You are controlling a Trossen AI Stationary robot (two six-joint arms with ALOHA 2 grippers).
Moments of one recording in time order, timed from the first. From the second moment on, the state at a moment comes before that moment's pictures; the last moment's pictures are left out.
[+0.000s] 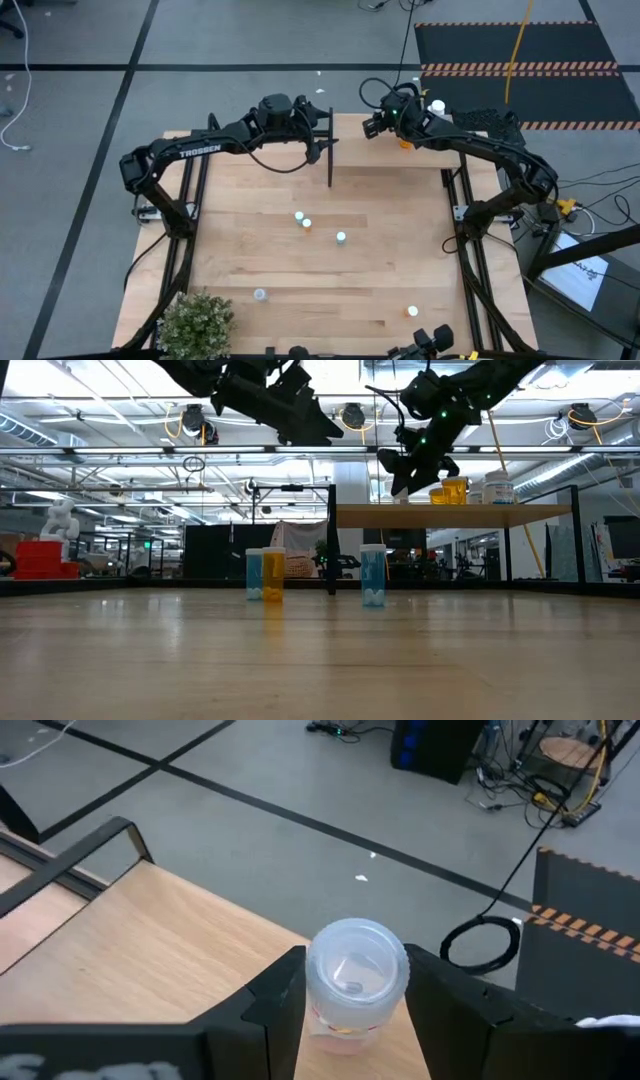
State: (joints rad) left arm 0.48 1.63 1.30 0.06 0.19 0.26; right arm -0.68 1.46 1.08 -0.22 0.39 0.20
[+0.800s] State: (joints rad) left arm 0.48 1.63 1.30 0.06 0.19 0.27; right arm -0.68 1.43 1.06 -0.24 0.42 0.28
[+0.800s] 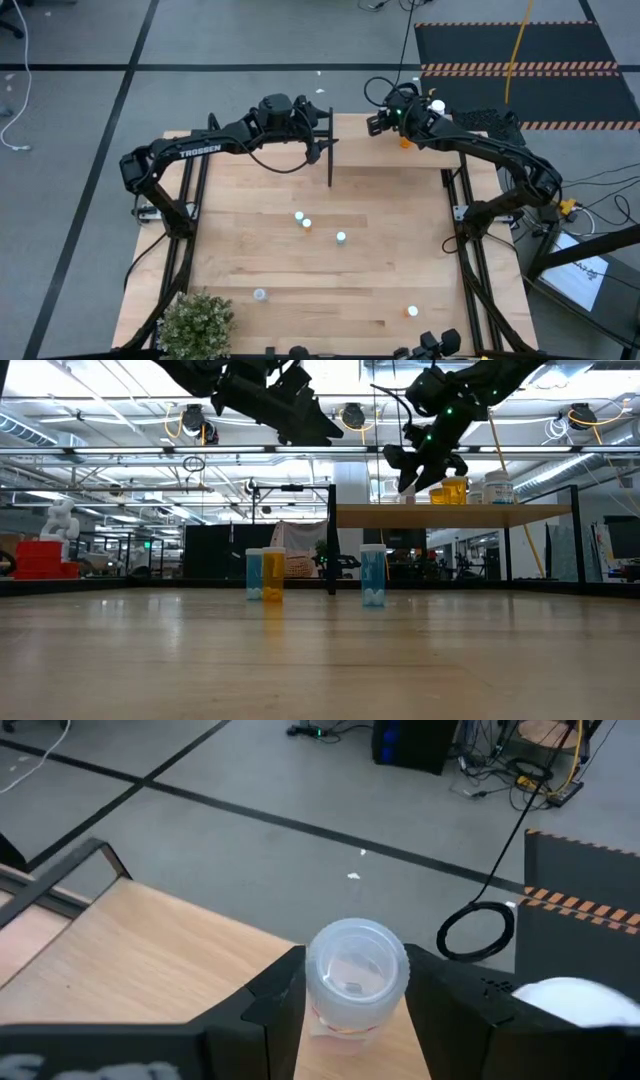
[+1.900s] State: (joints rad) left arm 0.48 1.63 1.30 0.06 0.19 0.26; right arm -0.68 1.42 1.03 -0.21 0.39 0.30
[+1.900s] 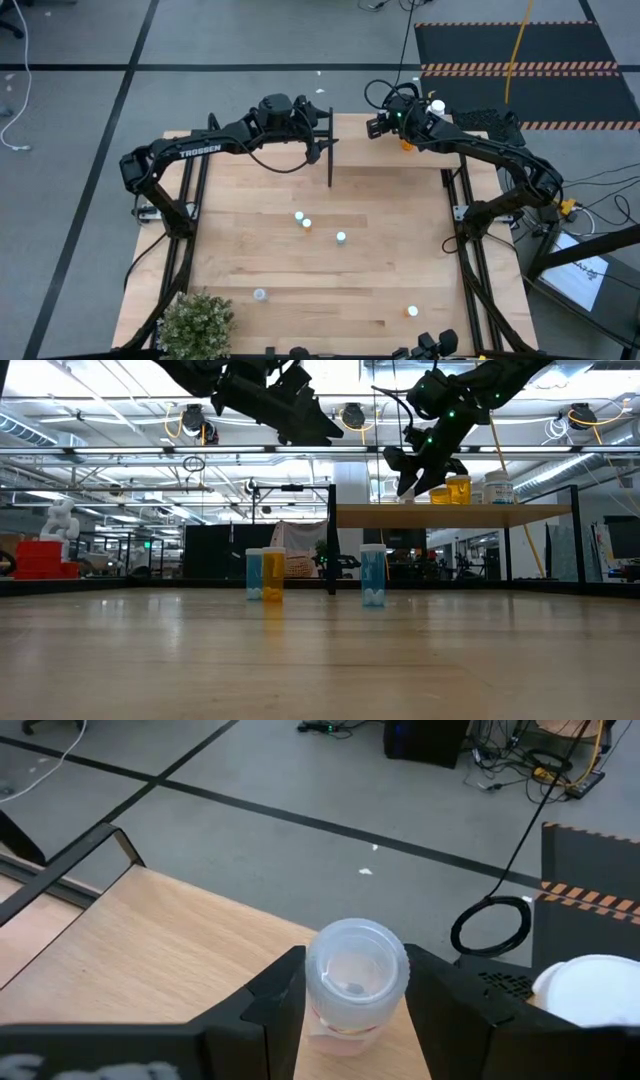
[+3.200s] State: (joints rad) left arm 0.48 1.63 1.30 0.06 0.19 0.26; right arm -0.55 1.18 1.03 -0.41 0.36 0.24
